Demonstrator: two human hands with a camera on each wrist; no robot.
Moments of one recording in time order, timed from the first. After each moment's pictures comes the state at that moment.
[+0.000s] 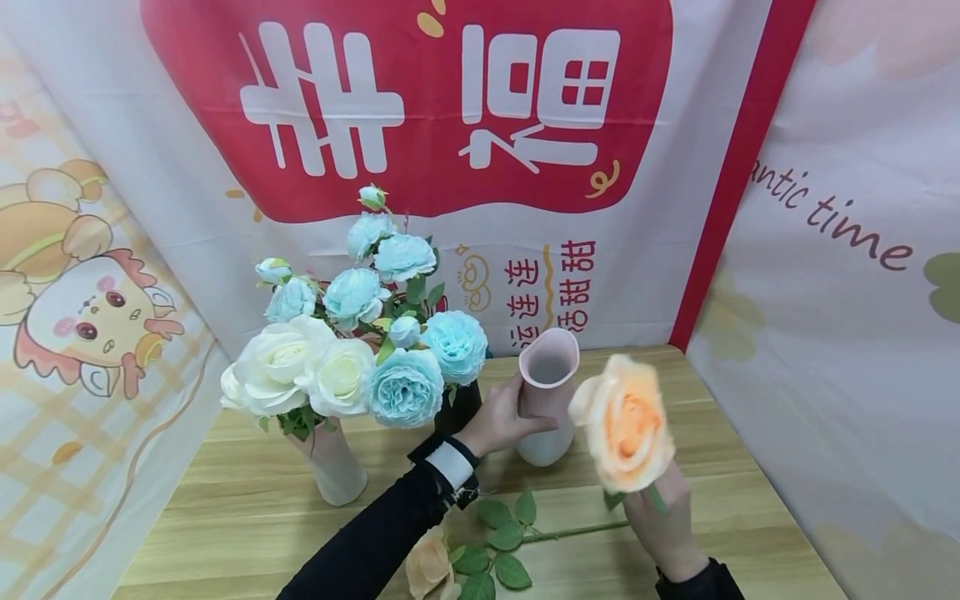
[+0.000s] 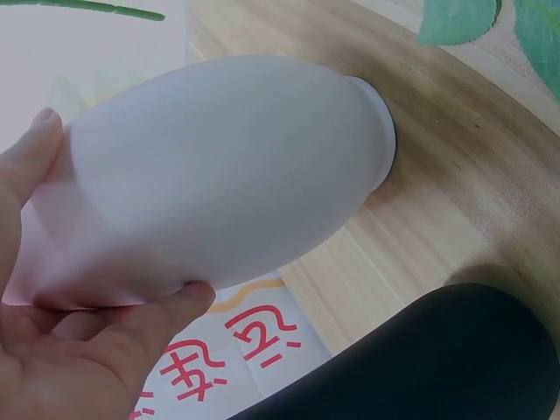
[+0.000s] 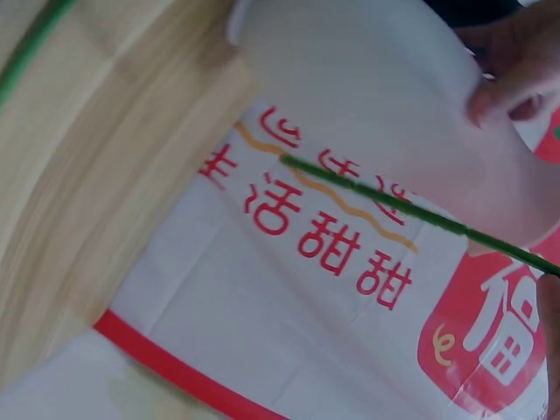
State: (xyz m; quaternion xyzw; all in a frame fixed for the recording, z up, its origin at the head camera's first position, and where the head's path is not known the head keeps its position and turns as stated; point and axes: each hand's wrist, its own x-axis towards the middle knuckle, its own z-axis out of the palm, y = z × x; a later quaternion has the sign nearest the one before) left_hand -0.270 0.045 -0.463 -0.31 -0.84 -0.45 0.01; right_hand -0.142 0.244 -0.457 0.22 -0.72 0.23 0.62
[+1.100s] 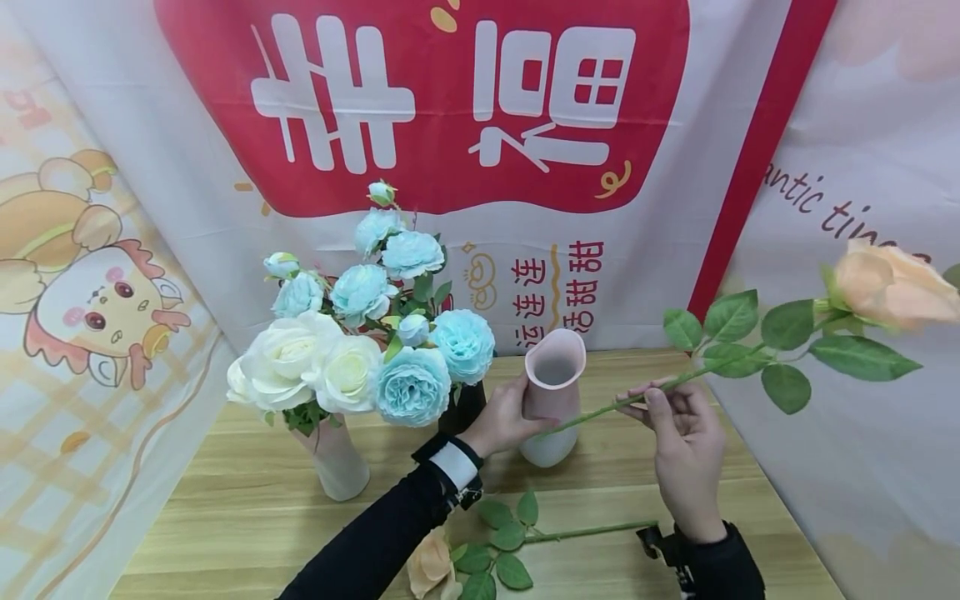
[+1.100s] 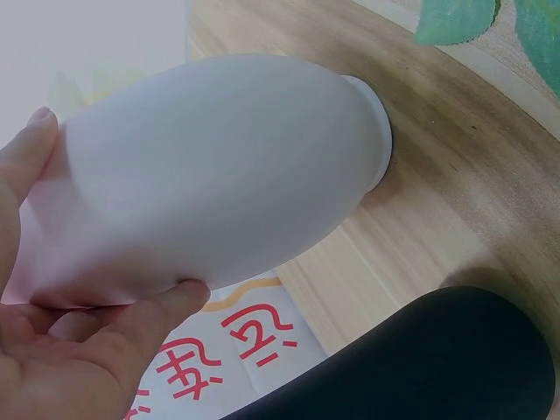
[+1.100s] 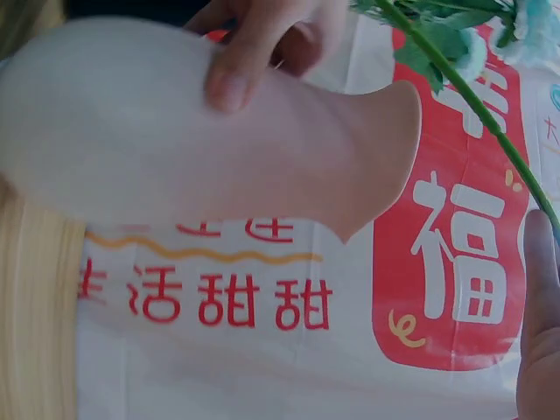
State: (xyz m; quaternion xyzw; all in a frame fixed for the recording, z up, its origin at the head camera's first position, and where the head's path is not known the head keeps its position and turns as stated) left_hand -0.266 0.044 -0.461 -0.31 -0.84 -0.45 0.03; right_hand -0.153 0.256 -0.395 0.18 -0.56 0.74 0.31
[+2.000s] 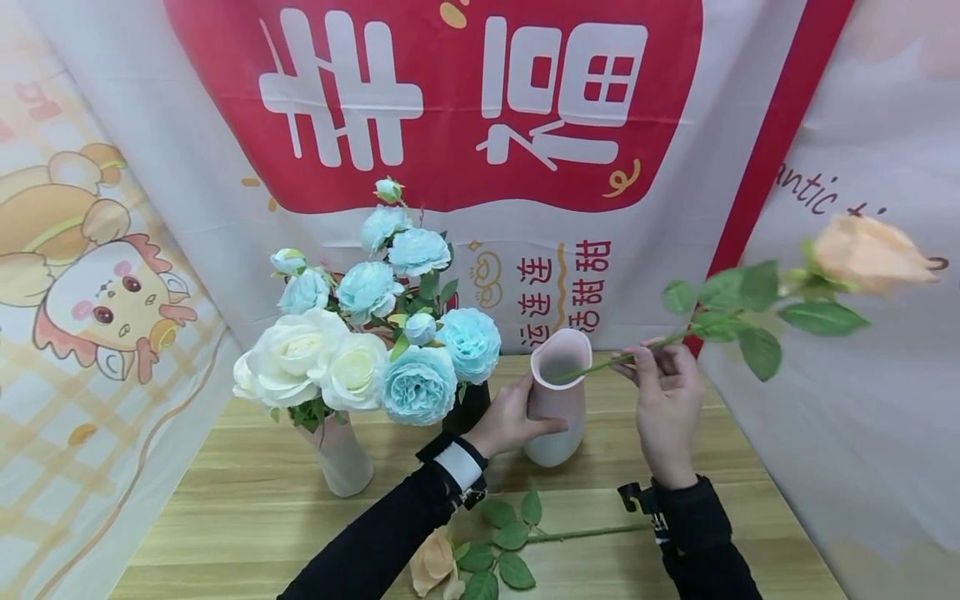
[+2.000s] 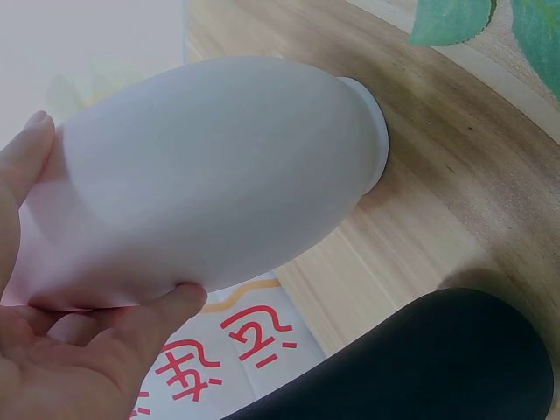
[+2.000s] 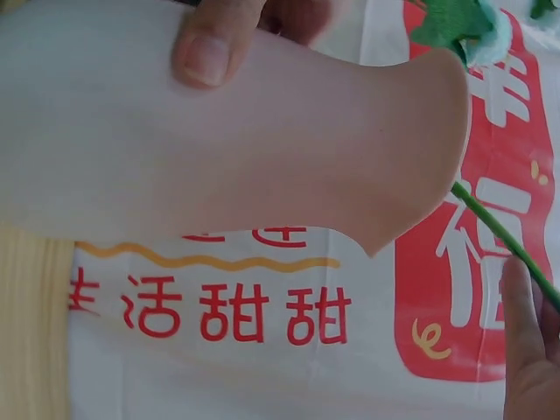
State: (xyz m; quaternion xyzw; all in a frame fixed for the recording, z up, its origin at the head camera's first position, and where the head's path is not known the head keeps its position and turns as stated) left_hand -0.263 0.044 -0.457 -0.29 -0.85 -0.45 0.01; right_hand -0.206 0.242 -0.389 0.15 -0.56 0.74 0.34
